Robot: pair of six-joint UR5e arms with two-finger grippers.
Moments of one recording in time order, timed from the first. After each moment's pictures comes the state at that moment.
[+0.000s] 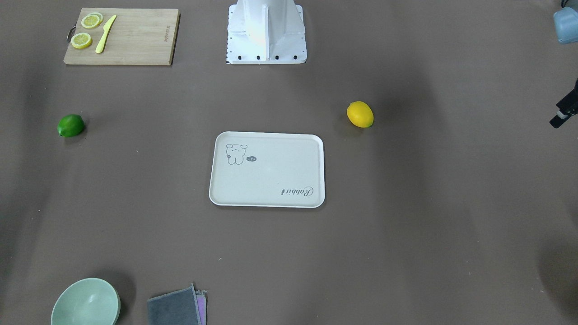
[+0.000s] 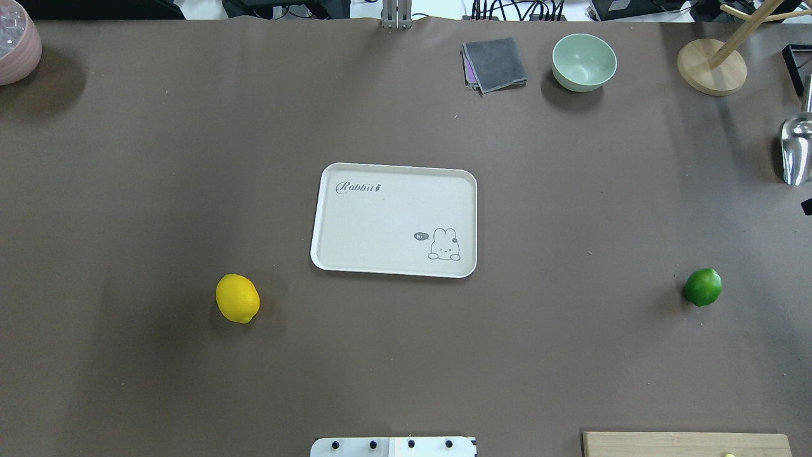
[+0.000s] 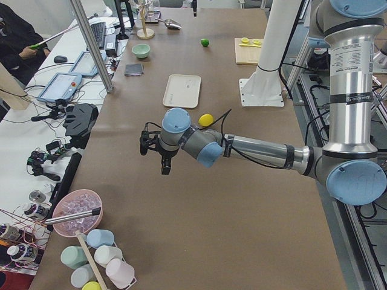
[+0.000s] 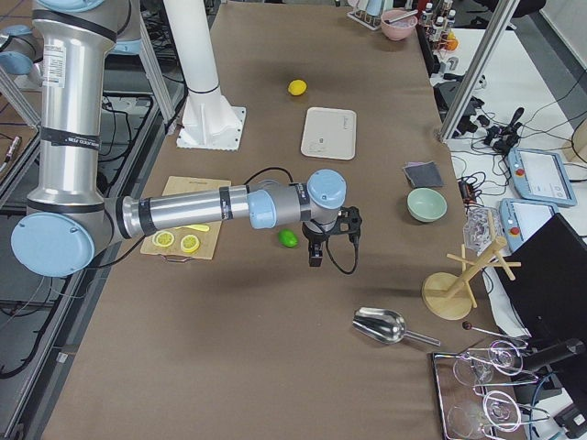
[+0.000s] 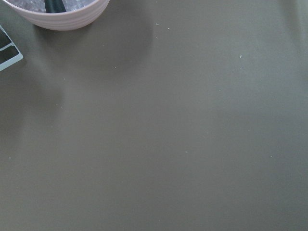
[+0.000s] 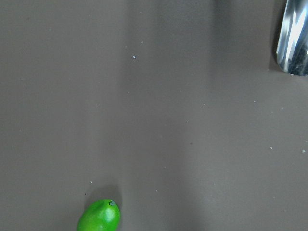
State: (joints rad) left arm -1.38 -1.49 -1.80 -2.05 -2.36 -0.68; right arm 1.32 -1.69 1.85 -1.47 2.45 0.33
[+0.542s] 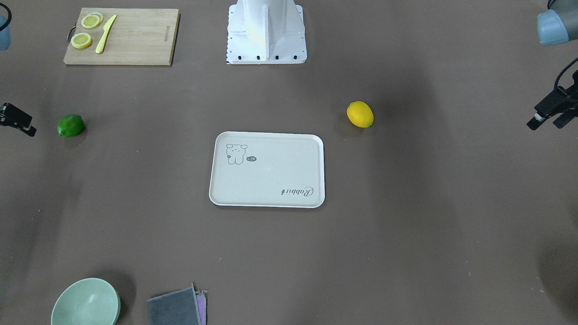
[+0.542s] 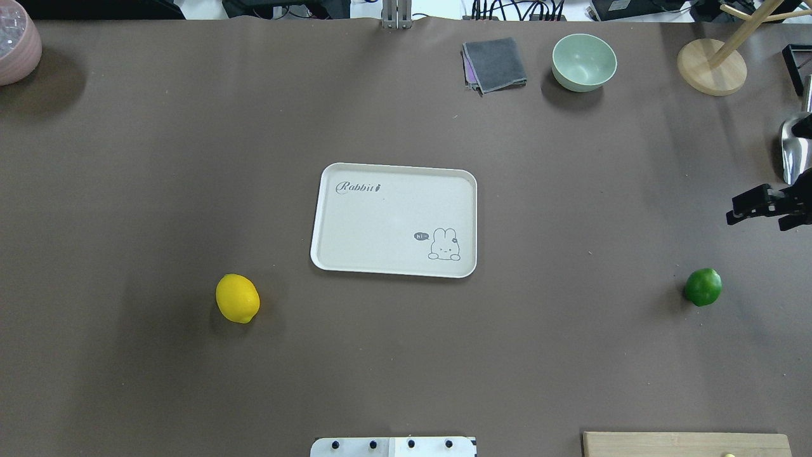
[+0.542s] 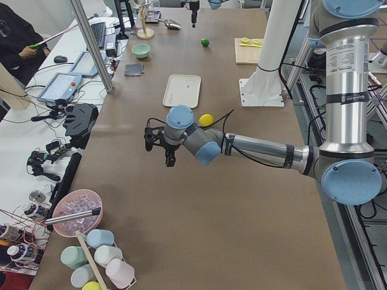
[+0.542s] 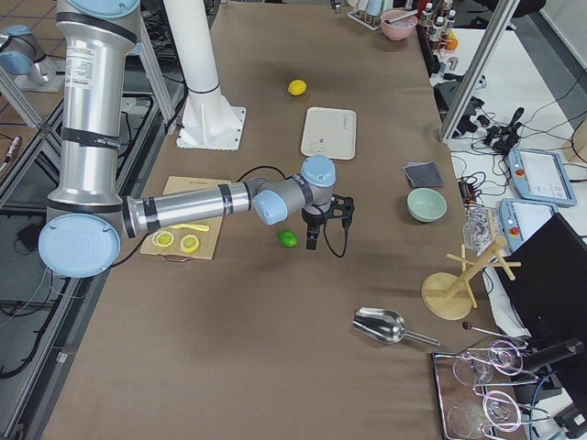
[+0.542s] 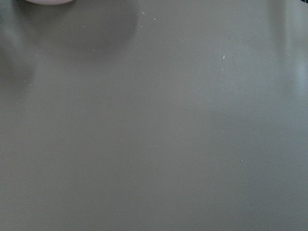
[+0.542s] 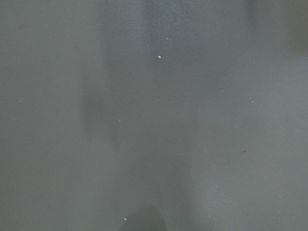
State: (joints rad) left arm -1.29 -1.48 -1.81 -2.17 -2.33 -0.94; right arm 1.08 -1.68 1.84 -1.23 2.26 0.80
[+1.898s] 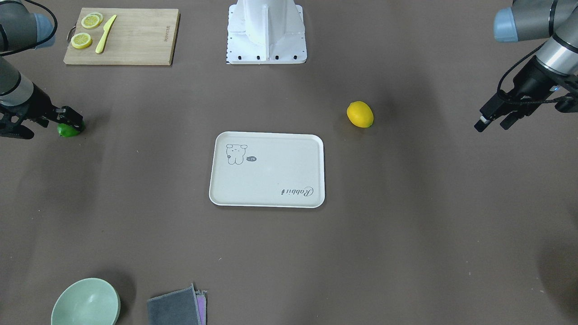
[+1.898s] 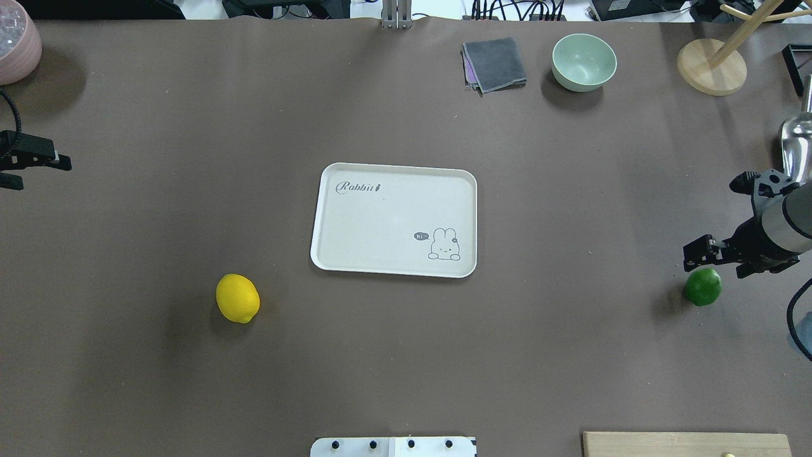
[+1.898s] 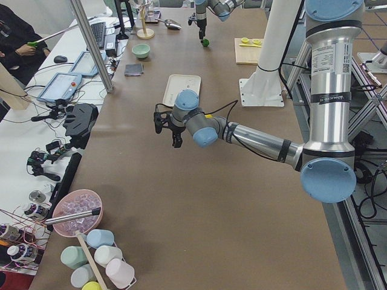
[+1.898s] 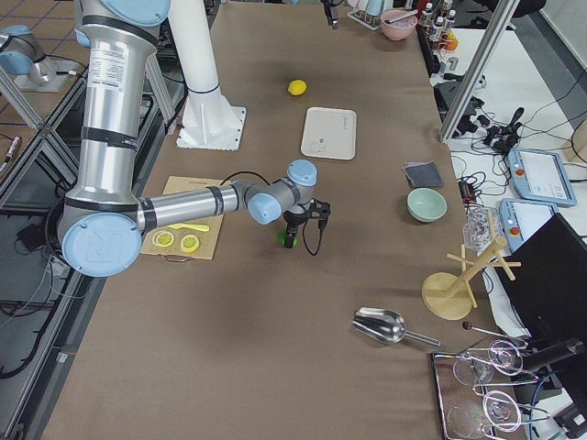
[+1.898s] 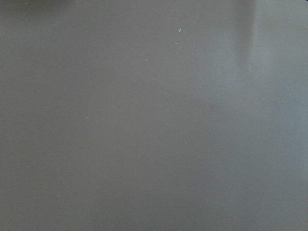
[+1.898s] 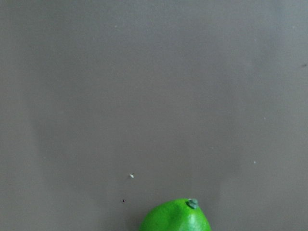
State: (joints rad) left arm -1.10 -1.52 -1.89 -2.20 -2.22 -1.15; right arm 0.85 -1.72 1.82 -1.20 2.18 0.99
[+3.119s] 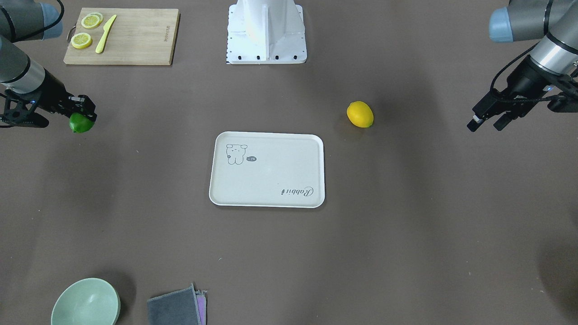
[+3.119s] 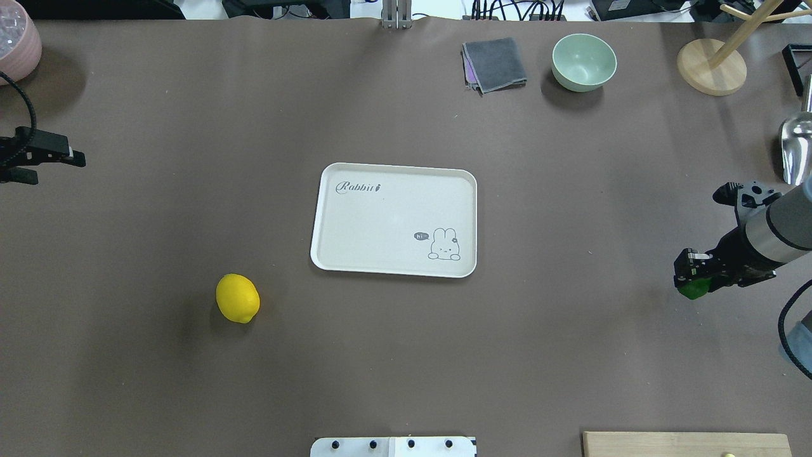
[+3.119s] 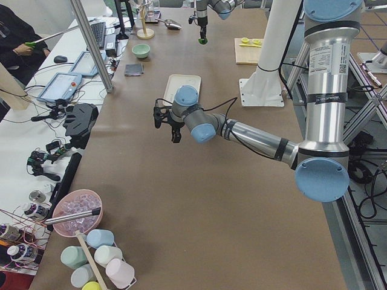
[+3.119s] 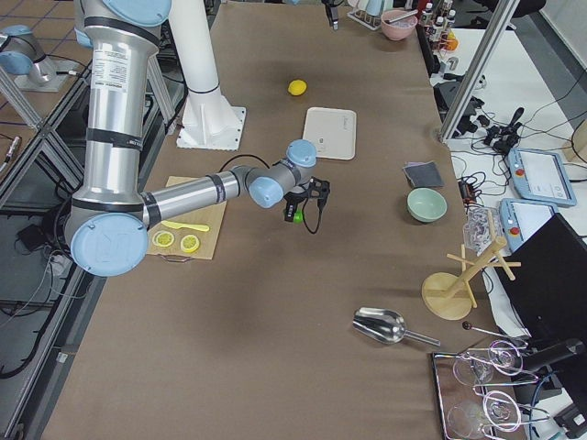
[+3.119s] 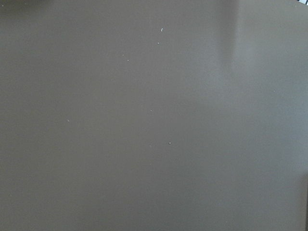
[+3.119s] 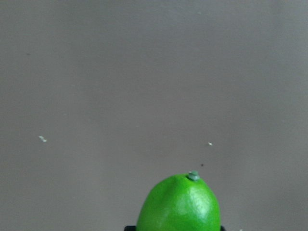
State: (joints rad) left arm -1.08 -1.54 -1.90 -2.20 -2.21 -1.16; right arm 0.85 -1.67 1.93 -1.21 2.26 1.04
